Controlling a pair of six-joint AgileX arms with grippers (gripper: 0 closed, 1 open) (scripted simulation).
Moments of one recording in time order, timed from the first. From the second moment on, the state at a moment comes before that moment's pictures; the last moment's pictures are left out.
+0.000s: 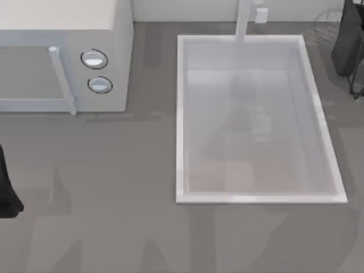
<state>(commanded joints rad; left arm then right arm) 0.00 0.00 0.00 0.00 0.00 0.00 -0.31 1.80 0.98 0.82 -0.28 0.02</state>
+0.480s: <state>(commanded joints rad) 0.00 0.00 0.00 0.00 0.00 0.00 -0.28 1.54 0.78 0.65 -0.21 0.01</state>
